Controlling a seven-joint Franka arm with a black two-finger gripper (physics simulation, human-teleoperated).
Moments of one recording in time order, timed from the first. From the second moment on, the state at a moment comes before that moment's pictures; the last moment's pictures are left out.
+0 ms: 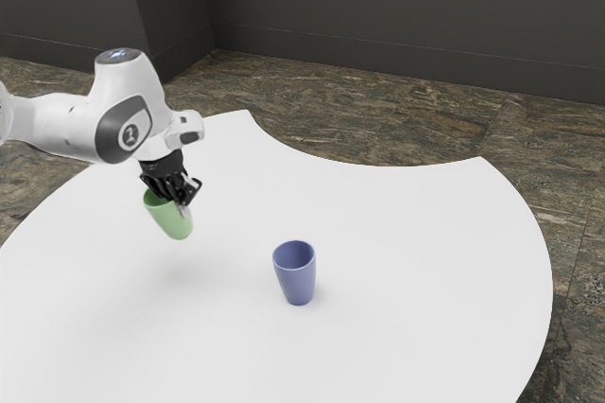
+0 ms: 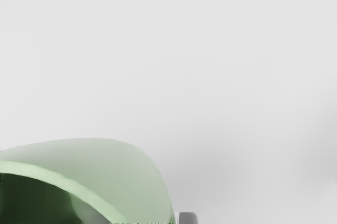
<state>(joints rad) -0.16 0.05 0.24 -2.12 -0.01 2.28 0.08</state>
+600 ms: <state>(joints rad) -0.26 0.22 0.04 -1.75 0.00 1.90 -0.06</state>
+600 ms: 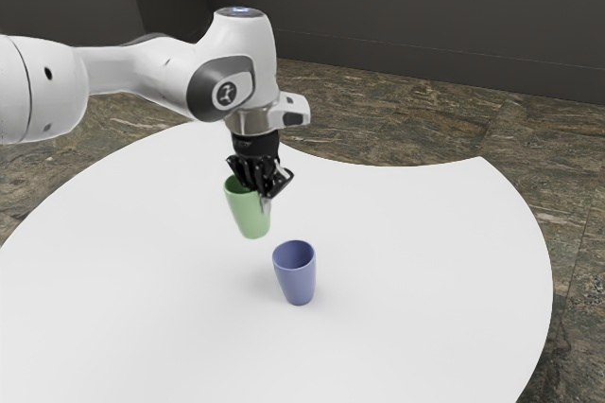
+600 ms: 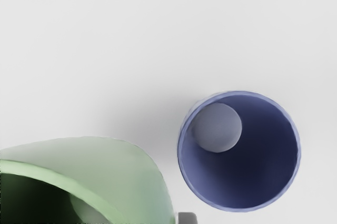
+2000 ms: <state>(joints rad) -0.33 0.32 0.02 -1.67 0.00 1.90 -0.21</state>
